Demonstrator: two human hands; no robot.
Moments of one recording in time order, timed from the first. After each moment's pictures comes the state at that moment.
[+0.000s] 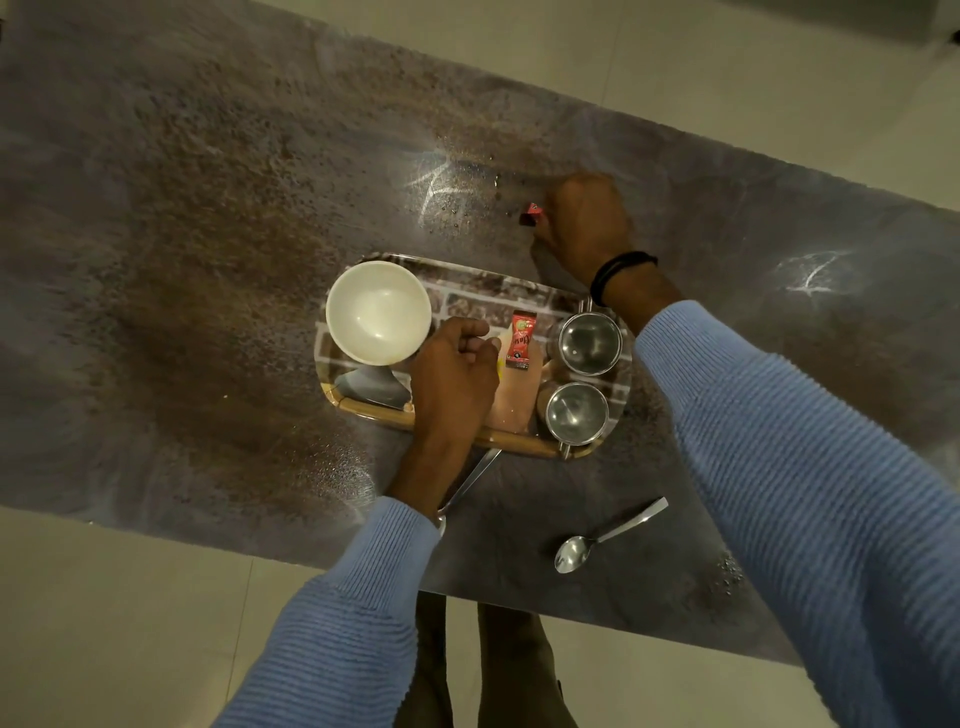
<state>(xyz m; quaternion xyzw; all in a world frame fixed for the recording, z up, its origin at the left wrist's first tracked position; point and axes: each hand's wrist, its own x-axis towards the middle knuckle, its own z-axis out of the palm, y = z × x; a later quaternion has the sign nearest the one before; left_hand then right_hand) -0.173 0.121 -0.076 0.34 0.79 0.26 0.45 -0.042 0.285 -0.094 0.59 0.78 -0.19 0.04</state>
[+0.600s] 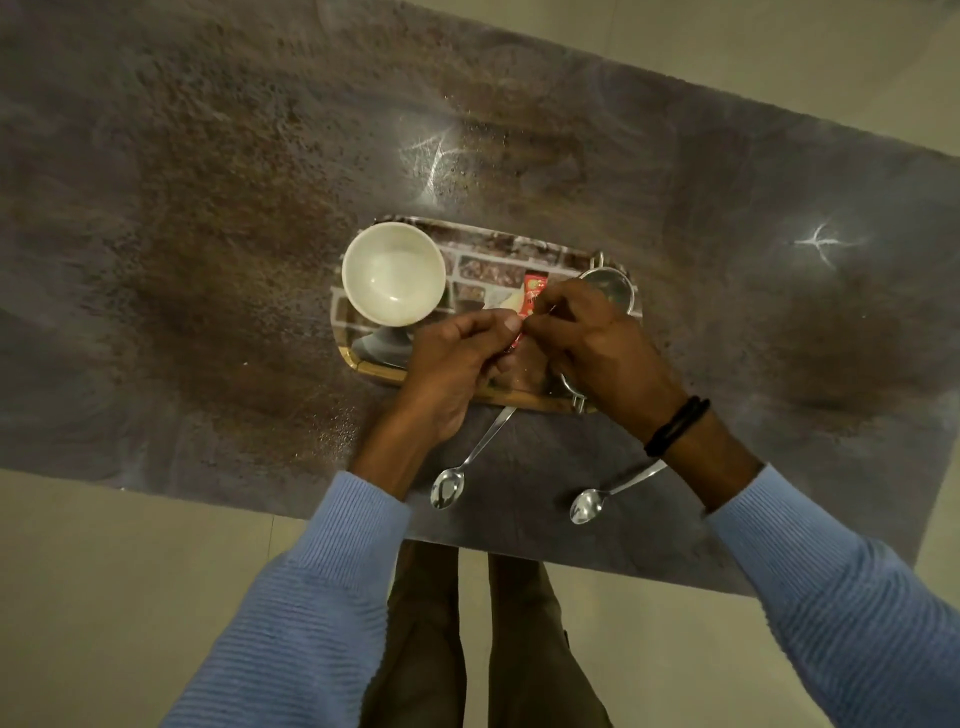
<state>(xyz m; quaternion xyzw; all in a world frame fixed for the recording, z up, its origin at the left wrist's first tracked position) -0.197 0.094 -0.065 0.09 0.60 0.35 0.72 -0.025 0.125 -0.033 0.47 0.82 -0.32 0.00</state>
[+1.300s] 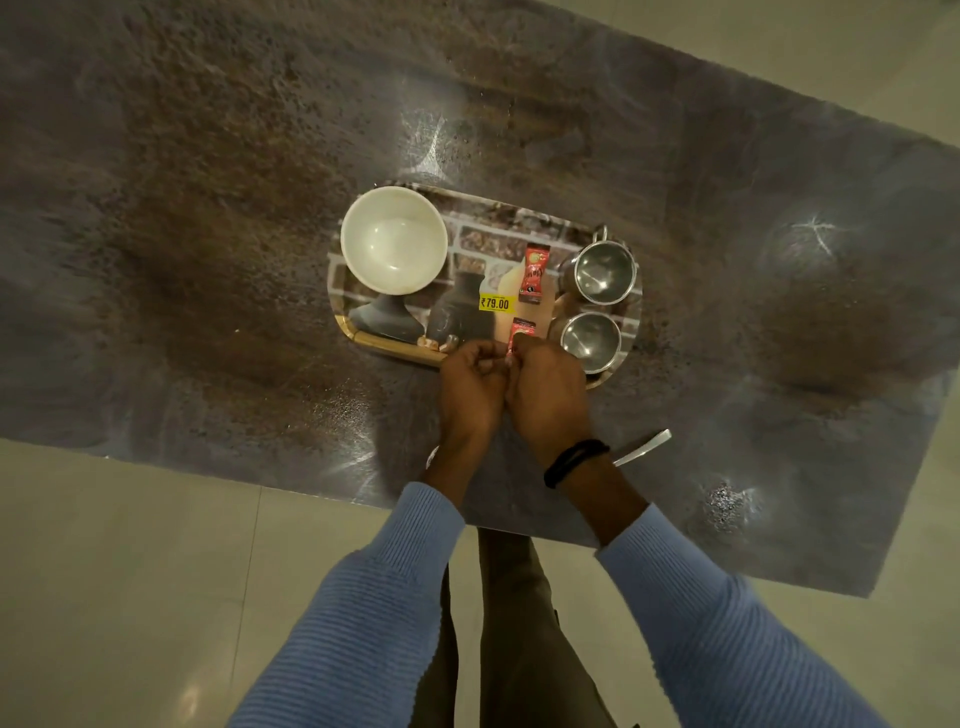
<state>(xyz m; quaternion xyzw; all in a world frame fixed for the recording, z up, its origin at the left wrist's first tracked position) -0.164 0.039 -0.100 0.18 0.73 0.31 0.59 -0.086 0.057 -0.073 0.71 0.62 -0.34 0.03</state>
